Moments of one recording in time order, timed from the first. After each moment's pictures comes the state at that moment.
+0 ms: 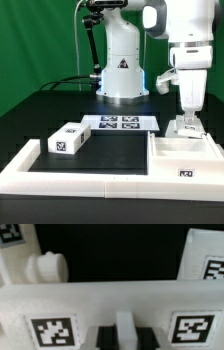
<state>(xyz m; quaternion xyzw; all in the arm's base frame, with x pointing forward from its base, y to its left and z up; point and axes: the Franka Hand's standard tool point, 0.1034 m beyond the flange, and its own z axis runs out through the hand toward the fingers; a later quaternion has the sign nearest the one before) 0.469 0.127 0.059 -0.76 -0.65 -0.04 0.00</state>
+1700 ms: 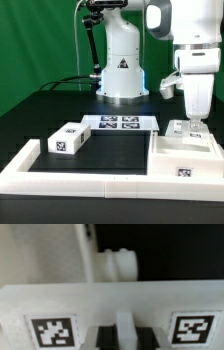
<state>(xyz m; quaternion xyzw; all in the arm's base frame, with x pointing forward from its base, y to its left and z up) 0.517 0.127 0.059 -0.77 -0.63 -0.03 0.01</state>
